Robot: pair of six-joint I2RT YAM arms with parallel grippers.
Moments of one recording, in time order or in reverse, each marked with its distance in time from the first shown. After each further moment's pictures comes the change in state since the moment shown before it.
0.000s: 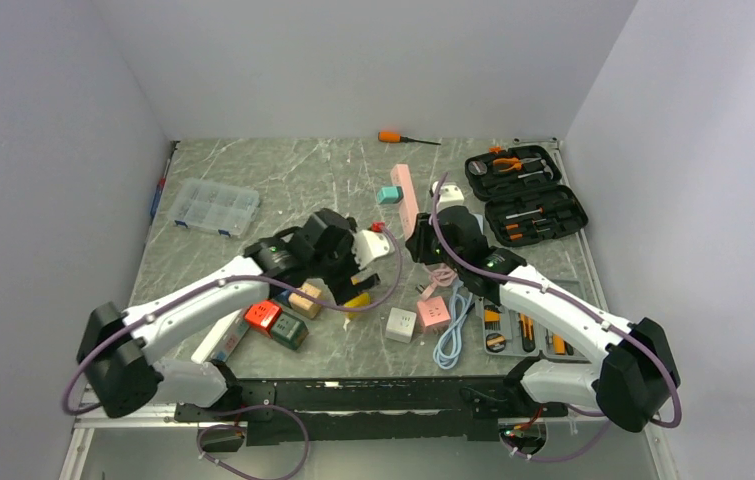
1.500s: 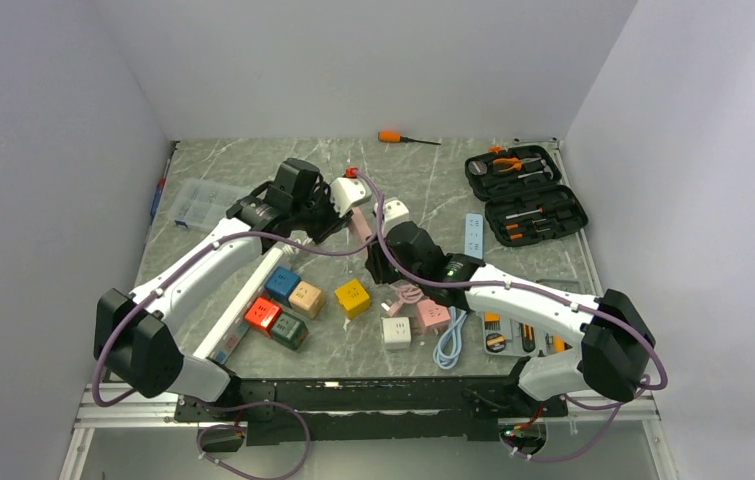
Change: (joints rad) left arm 0.291 0.079 0.200 -0.001 0.138 0.113; right arm 0.267 0.161 0.106 0.008 0.041 -0.061
